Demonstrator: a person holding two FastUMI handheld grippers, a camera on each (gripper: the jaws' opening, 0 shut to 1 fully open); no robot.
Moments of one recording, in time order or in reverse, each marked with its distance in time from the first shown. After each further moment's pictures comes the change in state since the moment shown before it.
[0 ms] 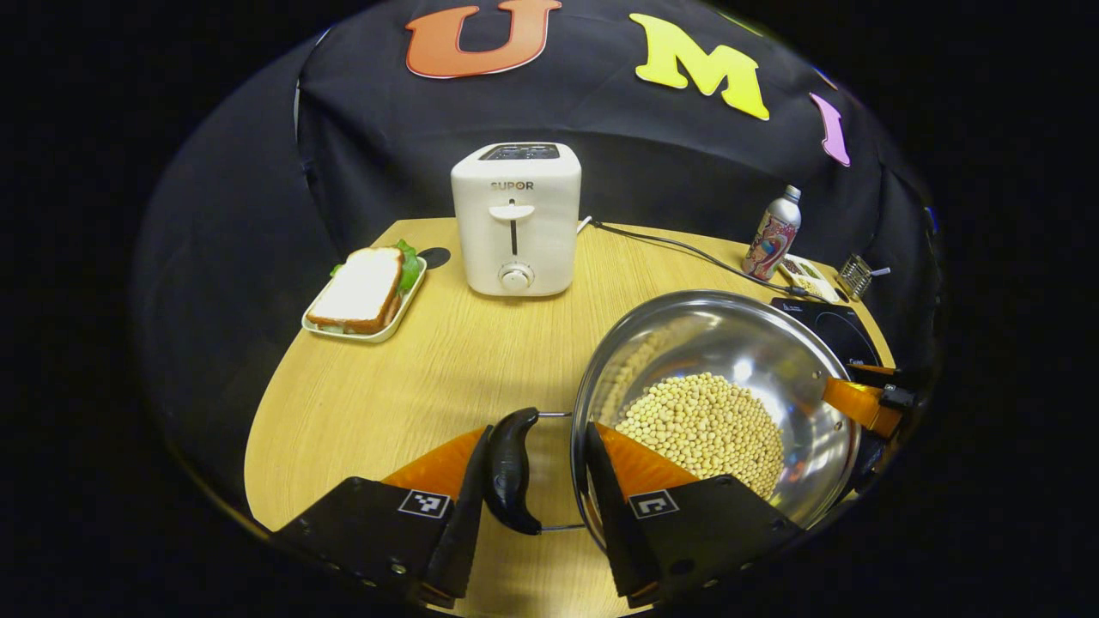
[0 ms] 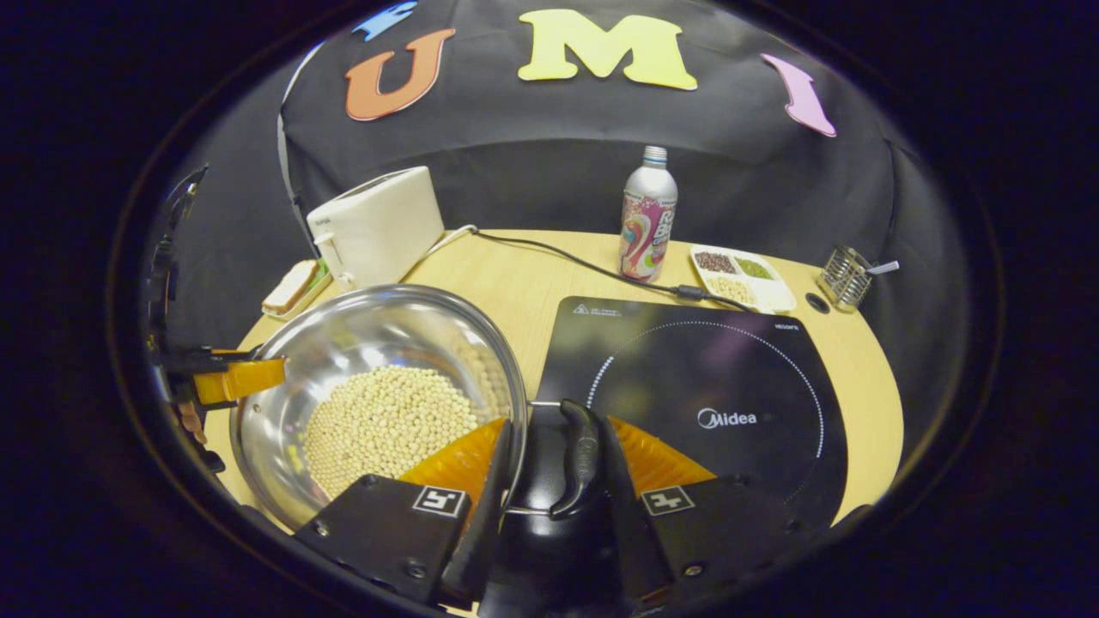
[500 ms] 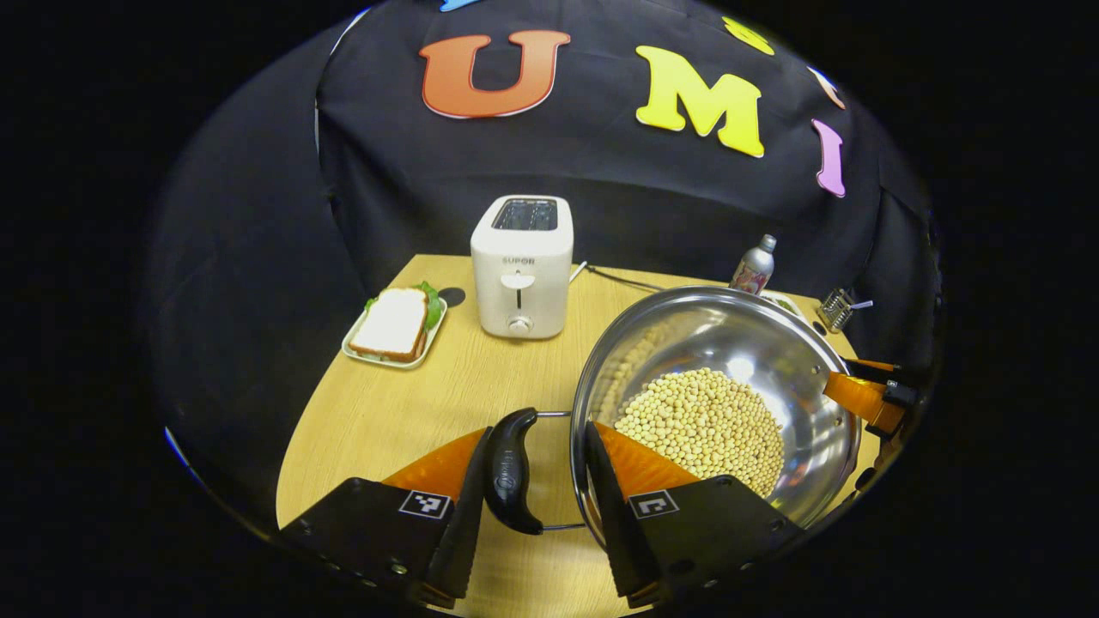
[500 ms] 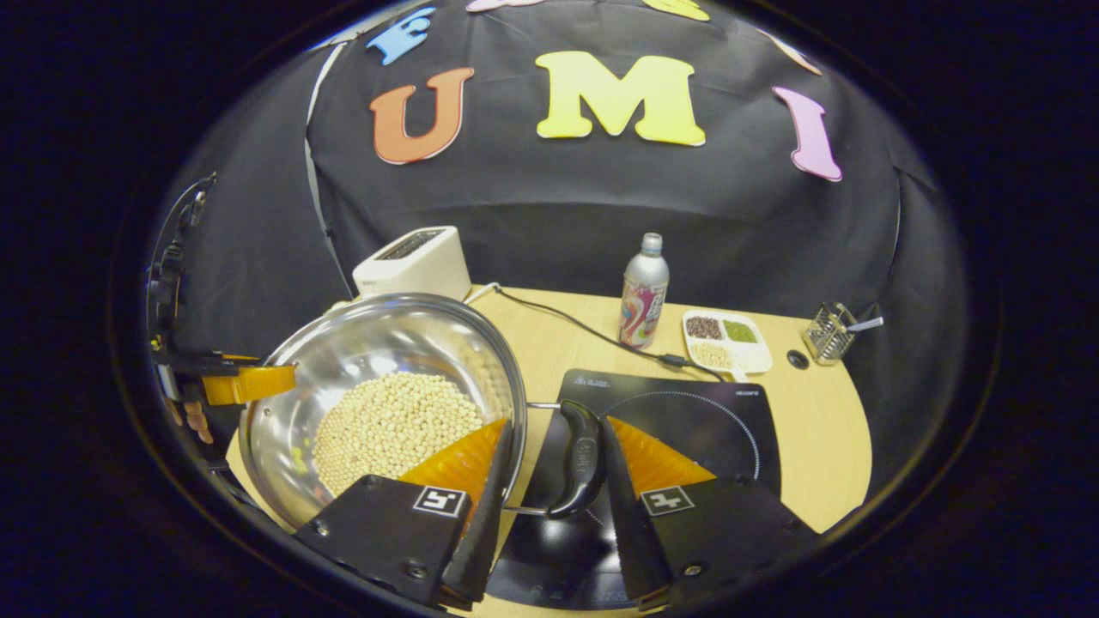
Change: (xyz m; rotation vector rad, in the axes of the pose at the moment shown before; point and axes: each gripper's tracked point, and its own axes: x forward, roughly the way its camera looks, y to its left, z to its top) left arm -0.080 -0.015 0.058 -0.023 -0.074 0.009; right arm -0.086 -0.007 0.076 -0.027 -0.114 0.060
